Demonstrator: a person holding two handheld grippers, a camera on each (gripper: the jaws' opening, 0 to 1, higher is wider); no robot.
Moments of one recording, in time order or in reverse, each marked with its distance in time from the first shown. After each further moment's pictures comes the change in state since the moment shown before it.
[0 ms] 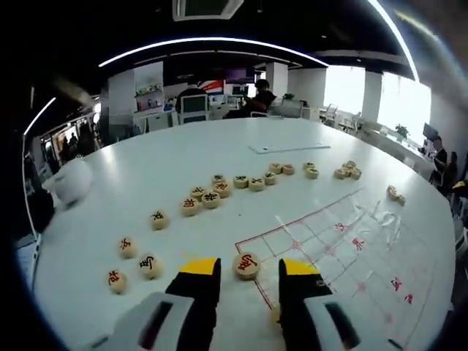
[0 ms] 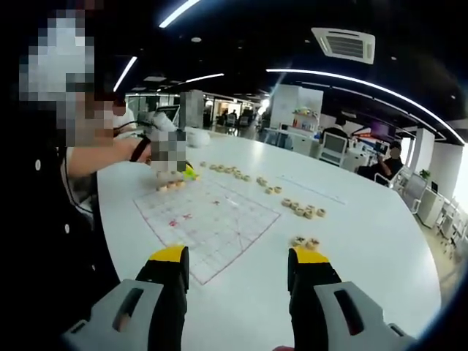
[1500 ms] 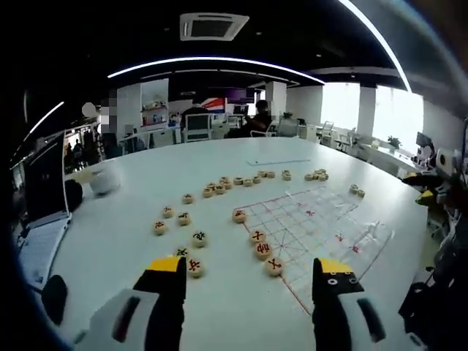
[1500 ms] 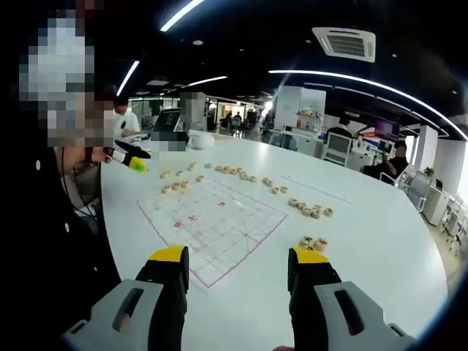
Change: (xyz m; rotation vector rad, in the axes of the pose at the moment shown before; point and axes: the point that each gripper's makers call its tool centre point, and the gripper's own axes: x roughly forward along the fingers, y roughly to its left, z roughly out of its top) left arm -0.132 -0.005 -0.041 -0.018 -0.083 -0.012; right arm 0.007 0.009 -0.002 0.019 -0.018 0.029
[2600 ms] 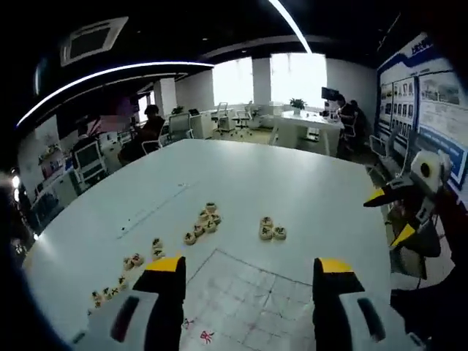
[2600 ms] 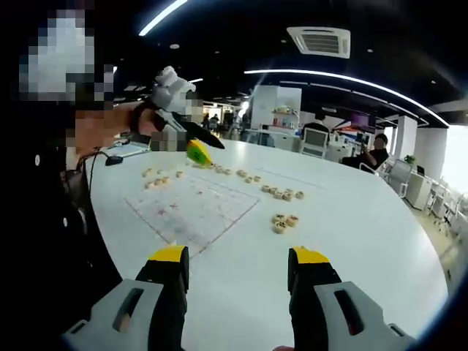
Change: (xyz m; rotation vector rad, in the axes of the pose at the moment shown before) left arm 0.155 -0.244 0.122 0.373 0.120 -0.534; right arm -0.044 -0.029 -0.035 0.070 -0.003 -0.130
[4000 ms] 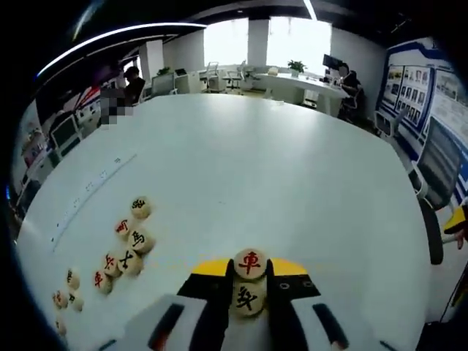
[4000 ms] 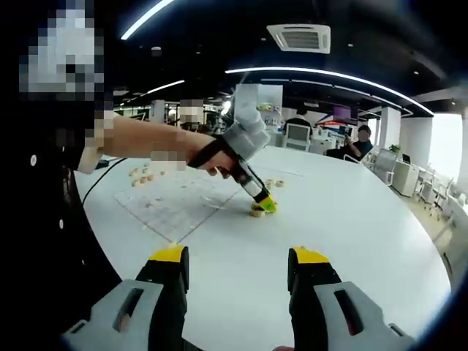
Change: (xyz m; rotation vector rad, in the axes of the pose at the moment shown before) left arm 0.172 -0.041 -0.010 -0.032 0.226 -0.049; right arm -0.020 -0.020 -0.019 0.064 0.002 -0.087
